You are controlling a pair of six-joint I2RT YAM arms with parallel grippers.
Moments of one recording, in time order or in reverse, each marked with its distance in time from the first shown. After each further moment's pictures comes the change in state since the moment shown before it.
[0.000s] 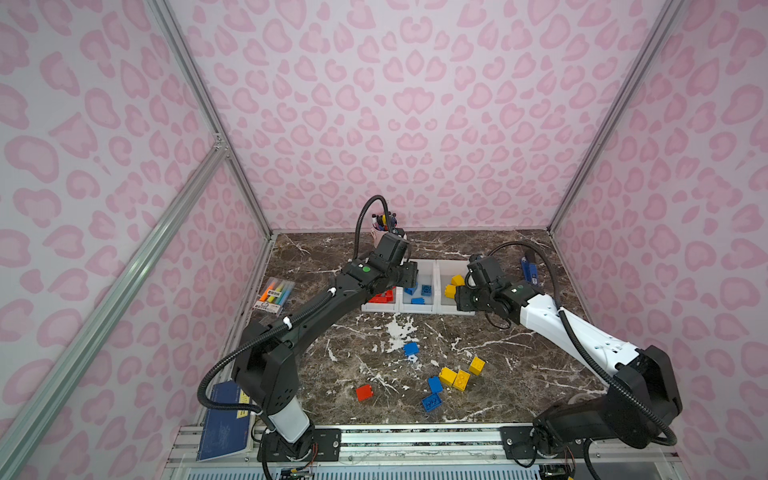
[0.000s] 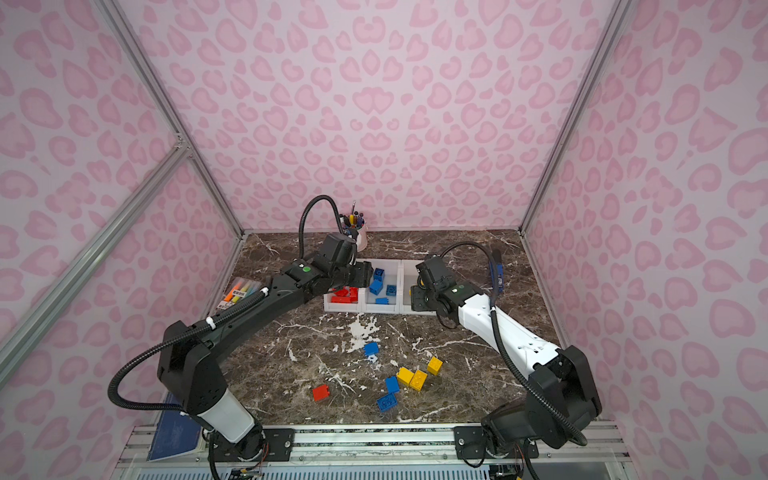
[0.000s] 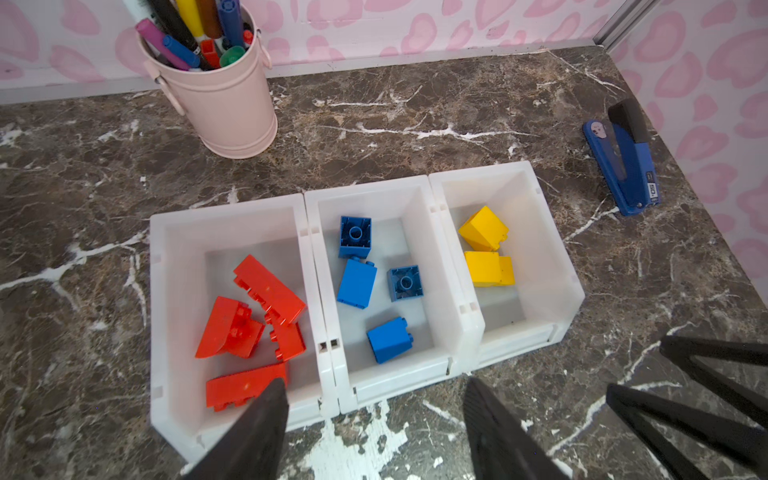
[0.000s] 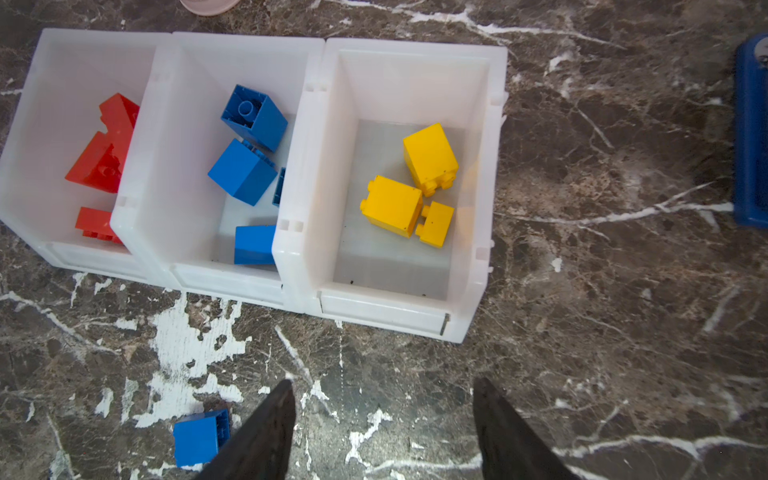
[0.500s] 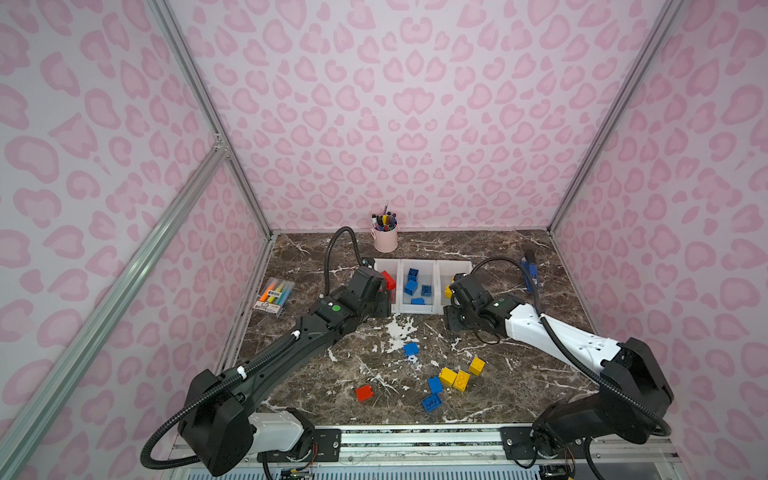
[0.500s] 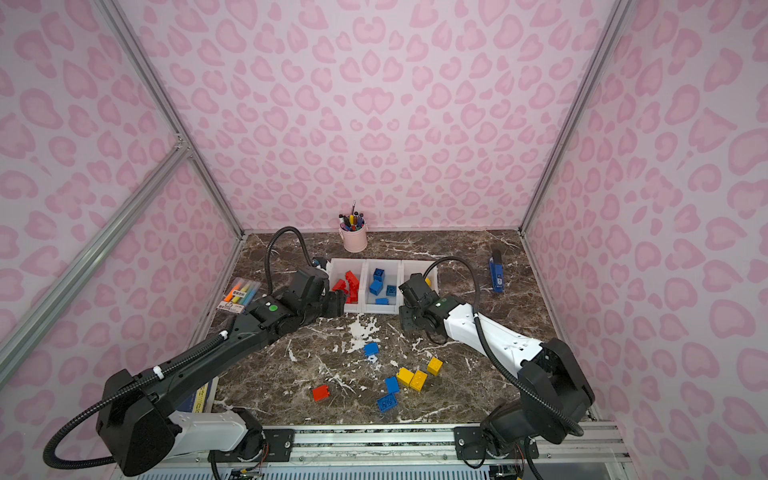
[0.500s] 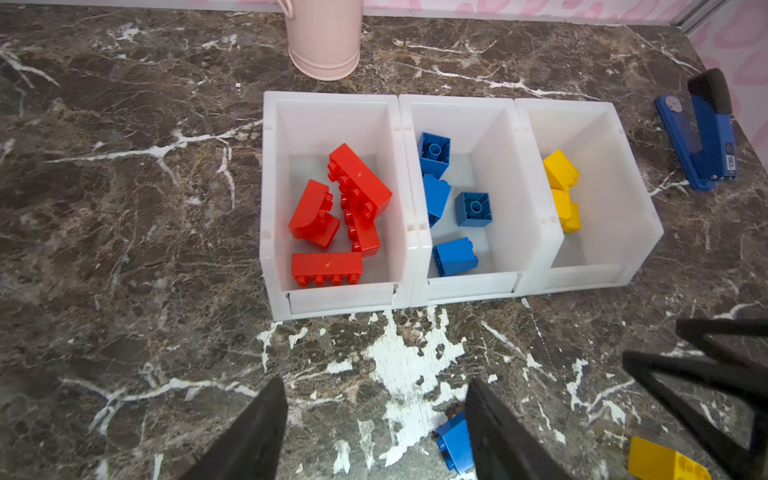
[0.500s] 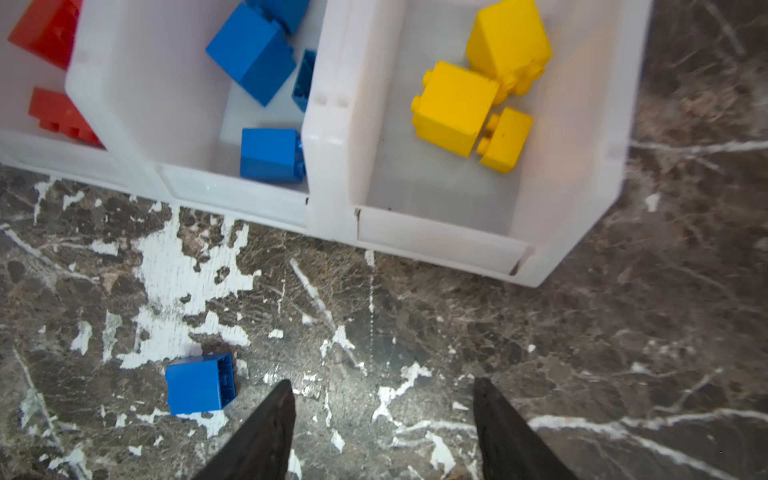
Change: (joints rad) left arm 0.003 -0.336 -0.397 0.022 -0.106 -0.099; right arm 0.154 0.049 -0.085 0.007 0.002 0.077
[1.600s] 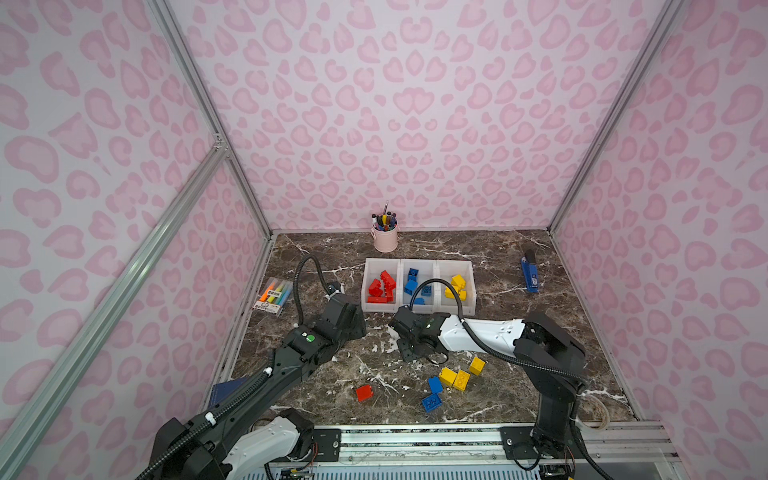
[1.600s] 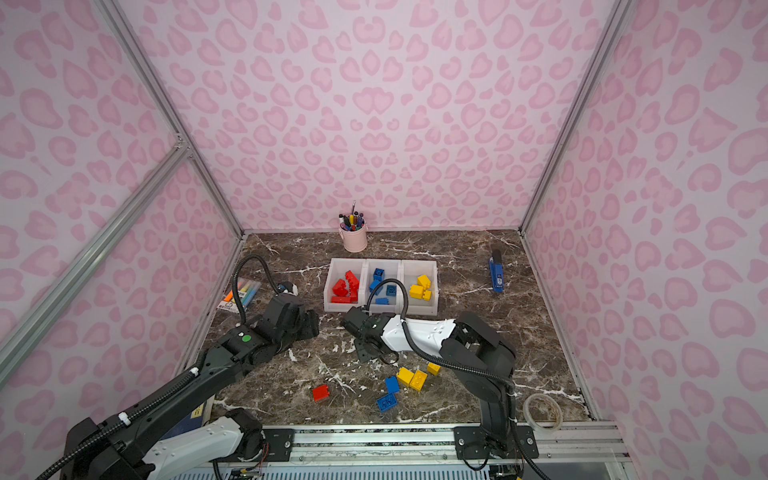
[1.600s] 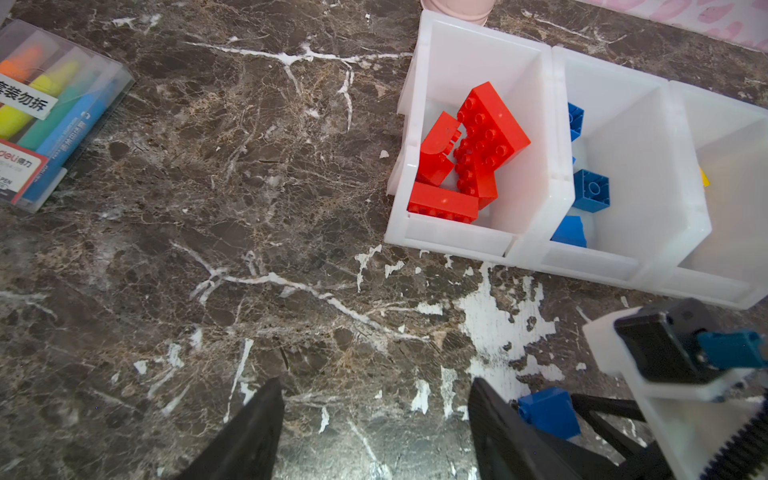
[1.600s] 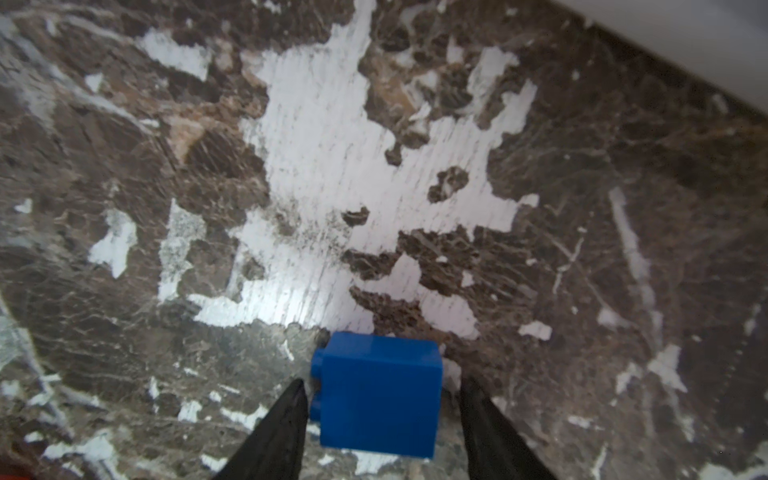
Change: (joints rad) left arm 0.071 -0.246 -0.259 -0.051 -0.076 -0.137; right arm 0.313 0.409 0.194 0.033 0.002 0.111
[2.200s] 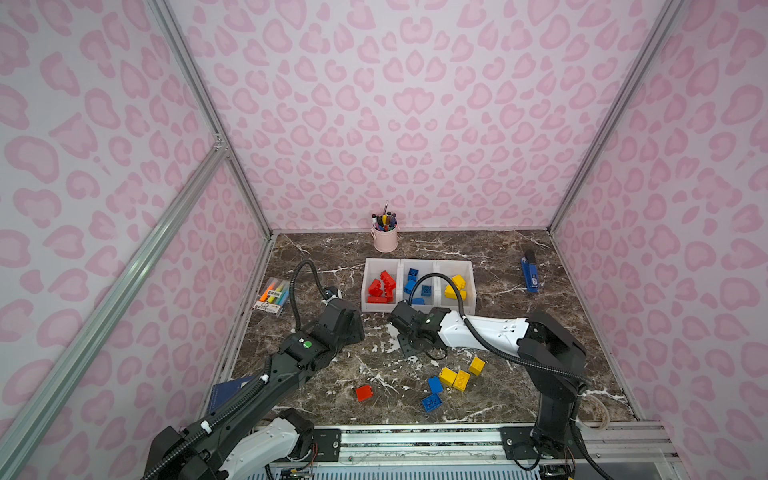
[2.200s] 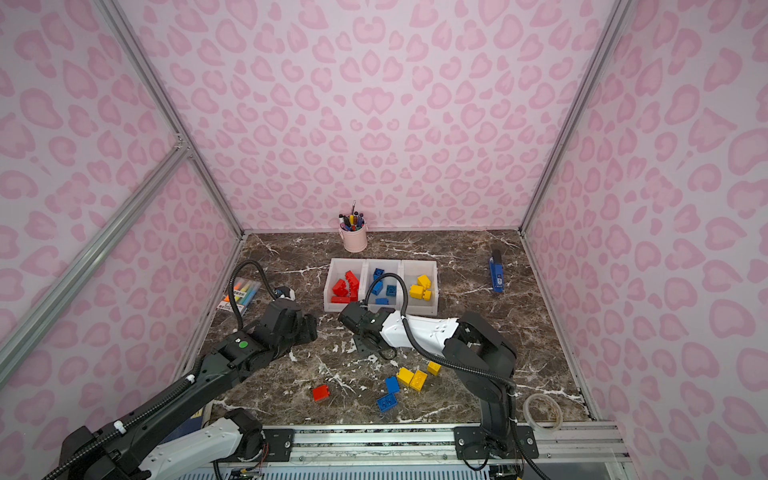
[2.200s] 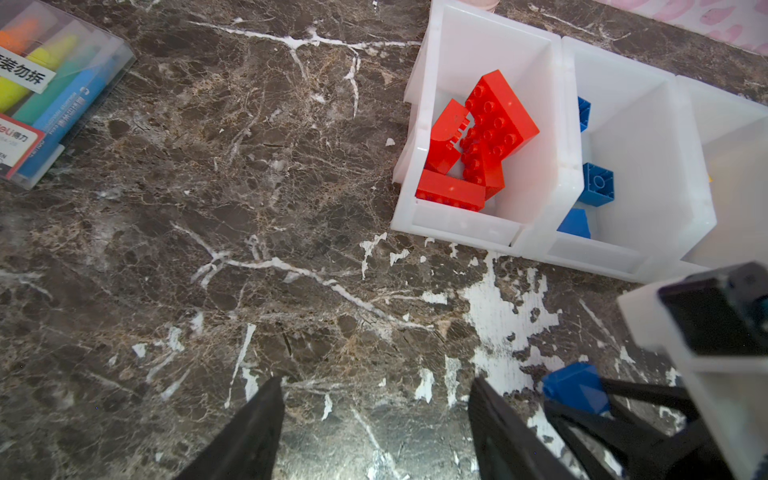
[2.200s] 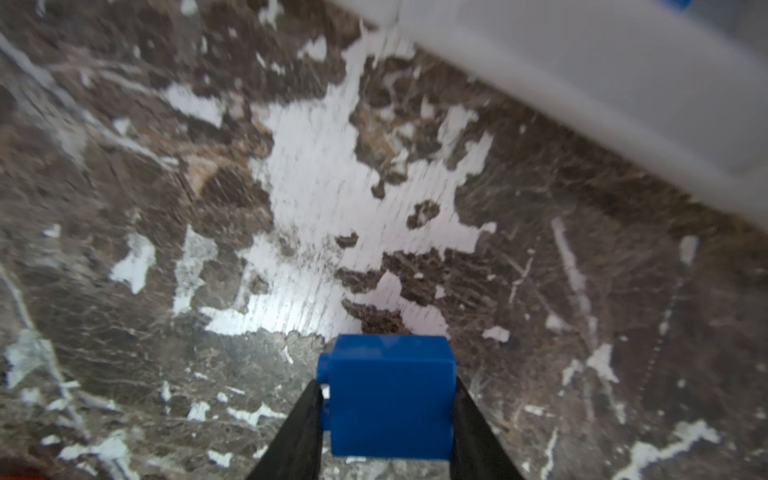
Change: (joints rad) left arm 0.000 -0.051 -0.045 -0.001 0.007 -0.023; right arm -0.037 -0.026 0.092 -0.080 0.044 -0.047
